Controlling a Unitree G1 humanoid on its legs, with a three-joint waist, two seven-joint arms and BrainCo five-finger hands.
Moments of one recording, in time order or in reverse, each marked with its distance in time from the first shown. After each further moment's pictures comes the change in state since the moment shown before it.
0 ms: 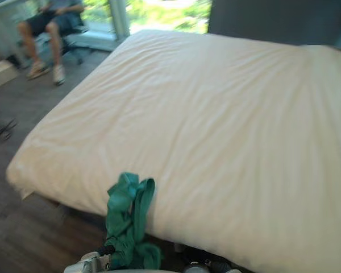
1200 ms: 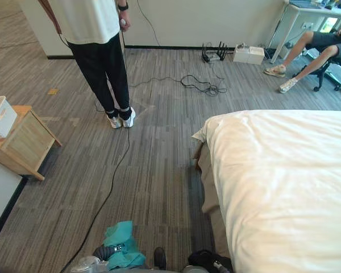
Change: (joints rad) left arm 0.013 0.074 -0.175 0.119 0.012 -0.244 -0.114; right arm 0.090 0.057 -0.175 0.027 0.514 -0.029 0.054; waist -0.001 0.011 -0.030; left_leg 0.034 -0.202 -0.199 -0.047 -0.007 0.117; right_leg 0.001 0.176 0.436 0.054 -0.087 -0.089
